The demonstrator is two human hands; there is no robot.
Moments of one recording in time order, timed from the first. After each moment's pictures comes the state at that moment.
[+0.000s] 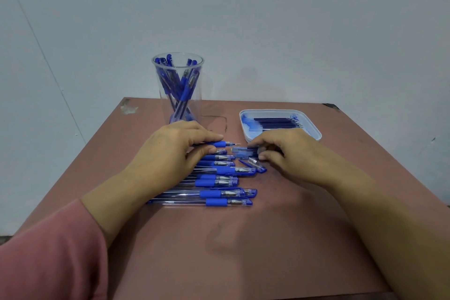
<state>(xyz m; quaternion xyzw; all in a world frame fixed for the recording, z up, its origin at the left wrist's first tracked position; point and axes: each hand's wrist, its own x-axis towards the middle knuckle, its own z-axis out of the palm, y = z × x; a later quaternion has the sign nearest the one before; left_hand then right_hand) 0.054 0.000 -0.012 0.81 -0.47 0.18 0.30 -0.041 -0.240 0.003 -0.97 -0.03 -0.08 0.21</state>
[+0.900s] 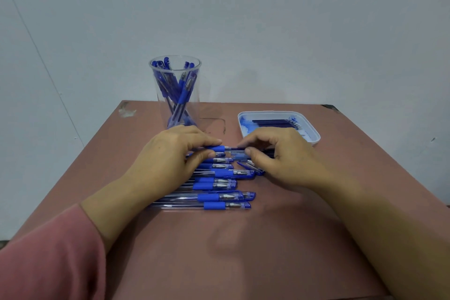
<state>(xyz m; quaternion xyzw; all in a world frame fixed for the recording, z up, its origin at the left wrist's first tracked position) 0.056 -0.002 -0.016 0.80 -0.48 0.19 0.29 -0.040 -0.224 -0.001 -0.93 -0.10 -0.18 0.31</state>
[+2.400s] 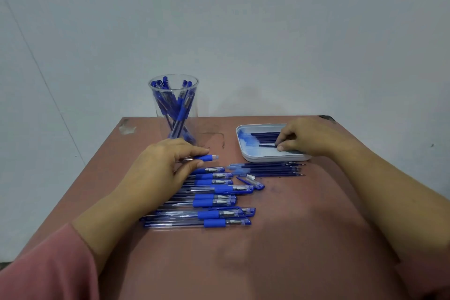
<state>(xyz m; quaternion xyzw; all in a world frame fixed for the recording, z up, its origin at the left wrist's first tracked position) 0.063 0.009 -0.011 0.84 -0.43 0.17 0.30 -0.007 -0.300 0.038 -0.99 0.08 -0.03 0.10</state>
